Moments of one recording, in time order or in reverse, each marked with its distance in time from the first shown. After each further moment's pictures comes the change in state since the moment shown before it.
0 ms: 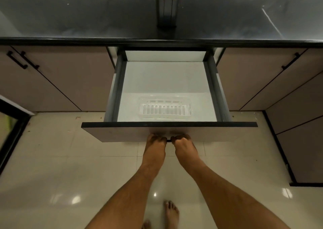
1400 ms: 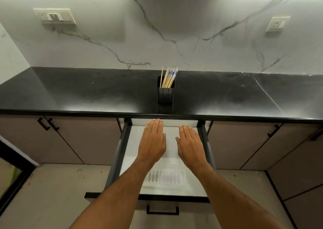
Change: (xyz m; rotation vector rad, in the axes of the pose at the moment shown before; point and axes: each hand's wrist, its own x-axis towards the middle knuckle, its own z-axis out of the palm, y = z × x) left_hand 0.159 0.164 -0.206 0.322 0.458 0.298; right_hand 0.135 -0.005 -0.244 -0.223 0.531 -0.095
